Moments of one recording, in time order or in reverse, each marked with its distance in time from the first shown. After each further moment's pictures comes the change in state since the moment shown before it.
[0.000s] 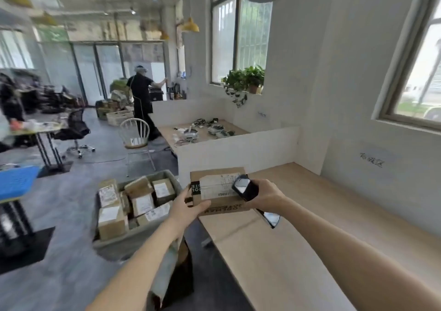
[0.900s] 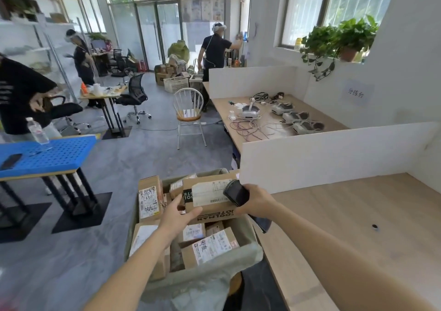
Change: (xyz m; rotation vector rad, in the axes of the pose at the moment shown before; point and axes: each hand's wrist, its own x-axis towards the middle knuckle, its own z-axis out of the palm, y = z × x) left_hand 0.298 -0.184 -0.225 0.164 0.274 -0.334; right_hand 0.427 -0.126 0.241 -0.005 -0.334 -0.173
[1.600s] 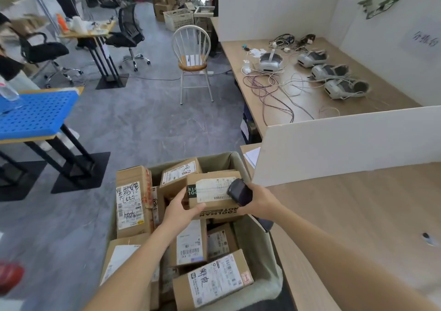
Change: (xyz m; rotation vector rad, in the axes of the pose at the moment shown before) left_hand 0.214 -0.077 0.050 0.065 -0.059 -0.275; right_hand 0.224 0.081 0.062 -0.046 -0.202 0.138
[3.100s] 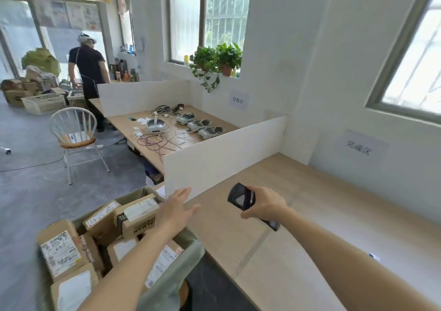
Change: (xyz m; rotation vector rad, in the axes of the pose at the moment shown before) left_hand -0.249 0.089 0.029 0.517 -0.201 0.862; right_hand -0.433 -0.002 -0.040 -0.094 0.585 0.342
